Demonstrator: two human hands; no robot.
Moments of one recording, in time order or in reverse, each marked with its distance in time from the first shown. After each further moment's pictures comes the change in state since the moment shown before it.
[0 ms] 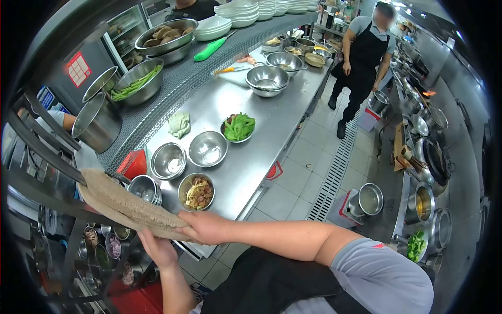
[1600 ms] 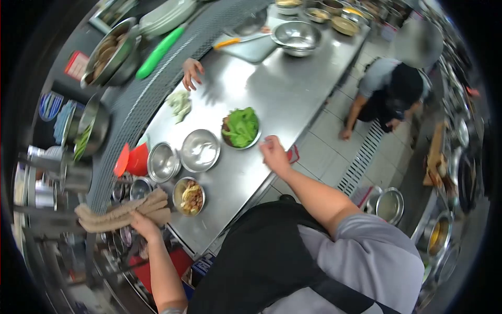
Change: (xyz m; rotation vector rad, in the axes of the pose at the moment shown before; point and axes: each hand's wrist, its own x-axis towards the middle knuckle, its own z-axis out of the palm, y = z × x) left_hand 0.083 -0.066 0.022 0.839 0.640 -0.045; right_hand -0.027 0.293 -0.170 0.419 0.731 0.512
